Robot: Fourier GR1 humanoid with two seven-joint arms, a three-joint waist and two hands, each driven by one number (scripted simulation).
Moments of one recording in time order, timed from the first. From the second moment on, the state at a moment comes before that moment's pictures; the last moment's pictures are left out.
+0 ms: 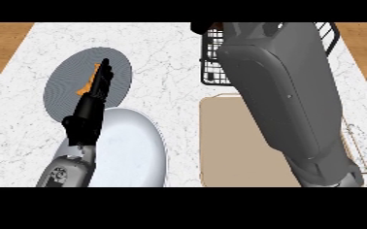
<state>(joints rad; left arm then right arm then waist) -0.17 0.16 -0.18 -1.56 -0.05 0.28 0.04 -1.22 -0.03 0.06 -1.35 1.06 0.51 1.05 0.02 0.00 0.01</state>
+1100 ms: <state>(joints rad) -0.16 0.16 -0.18 -1.59 -0.06 0.27 0.06 -1.20 -0.14 -0.17 -0.98 1.11 0.17 0.90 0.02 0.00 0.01</state>
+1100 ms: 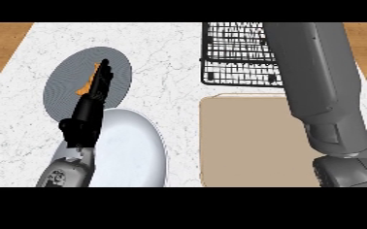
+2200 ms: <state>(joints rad) -0.12 0.17 -0.14 -1.57 -0.04 0.29 0.03 -0.78 -0.23 -0.48 -1.66 0.82 0.01 0.95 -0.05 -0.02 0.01</state>
